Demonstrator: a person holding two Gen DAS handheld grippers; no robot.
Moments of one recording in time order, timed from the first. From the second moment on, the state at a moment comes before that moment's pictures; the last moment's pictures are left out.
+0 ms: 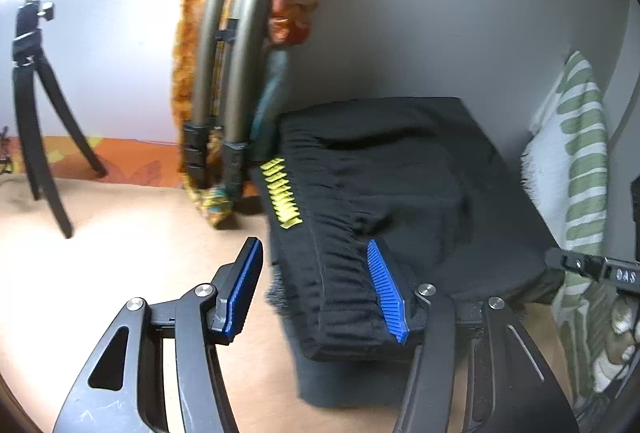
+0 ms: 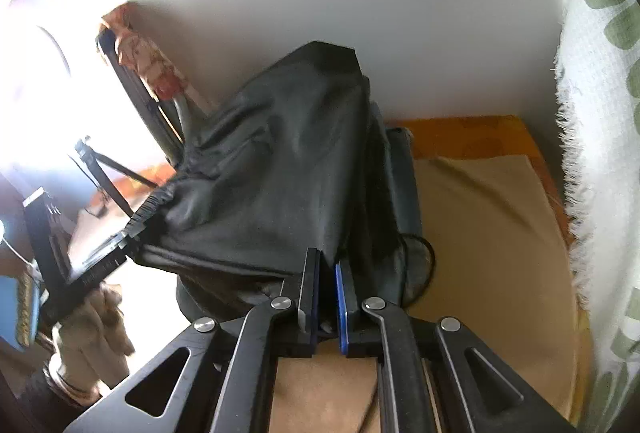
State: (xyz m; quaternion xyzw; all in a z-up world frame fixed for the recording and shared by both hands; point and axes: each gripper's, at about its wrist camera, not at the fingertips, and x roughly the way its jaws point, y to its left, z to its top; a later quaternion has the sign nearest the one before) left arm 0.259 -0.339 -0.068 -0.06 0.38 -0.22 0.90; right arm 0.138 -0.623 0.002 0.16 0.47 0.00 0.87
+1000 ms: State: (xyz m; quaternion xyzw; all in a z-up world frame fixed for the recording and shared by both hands) left arm 0.168 -0.247 0.008 -0.02 0.35 -0.19 0.92; right arm 0.045 -0.552 0.059 0.08 0.39 -0.08 0.91
